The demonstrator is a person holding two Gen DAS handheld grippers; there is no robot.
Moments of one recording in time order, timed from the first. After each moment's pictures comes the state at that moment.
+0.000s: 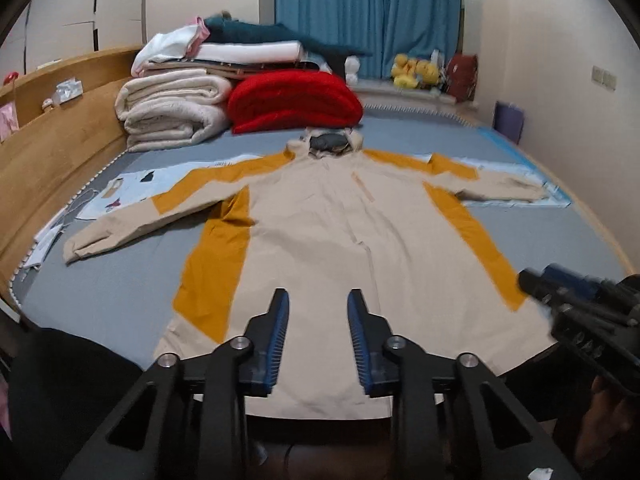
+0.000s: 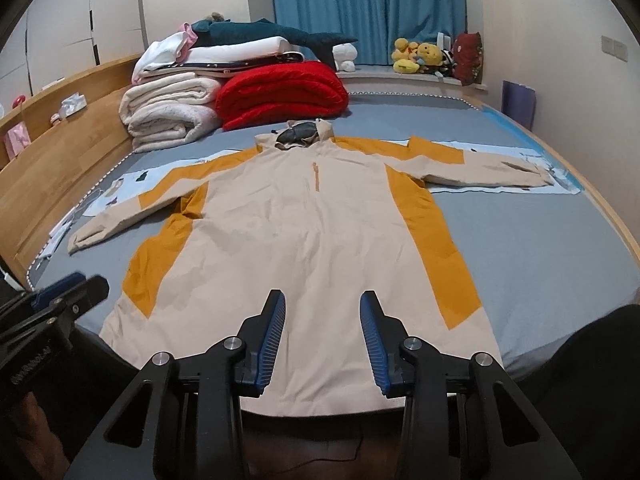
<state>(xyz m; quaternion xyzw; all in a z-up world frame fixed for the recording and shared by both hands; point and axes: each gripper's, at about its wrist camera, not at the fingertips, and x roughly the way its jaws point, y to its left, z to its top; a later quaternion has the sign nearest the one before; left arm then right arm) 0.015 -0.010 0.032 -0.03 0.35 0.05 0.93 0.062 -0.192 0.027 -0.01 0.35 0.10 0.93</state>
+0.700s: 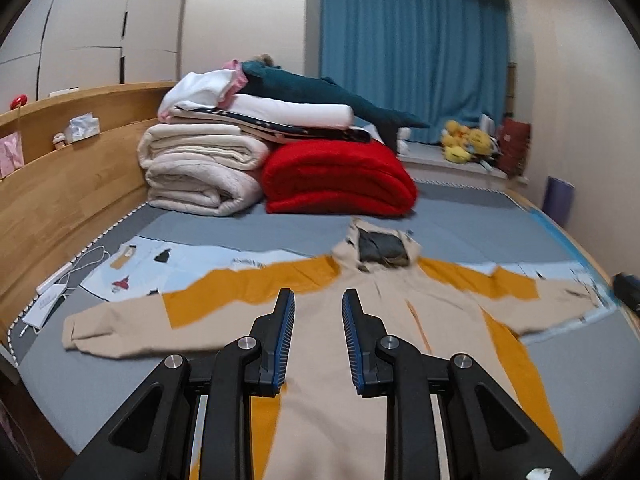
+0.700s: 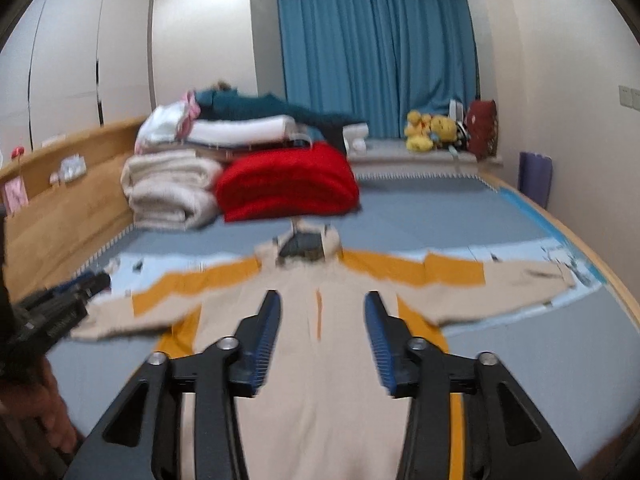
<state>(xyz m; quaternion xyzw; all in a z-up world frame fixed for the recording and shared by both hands) 0.218 0.077 0.111 -0.05 0.25 0.13 0.96 0.236 -0.173 0.141 0.02 0.20 0.13 0.97</state>
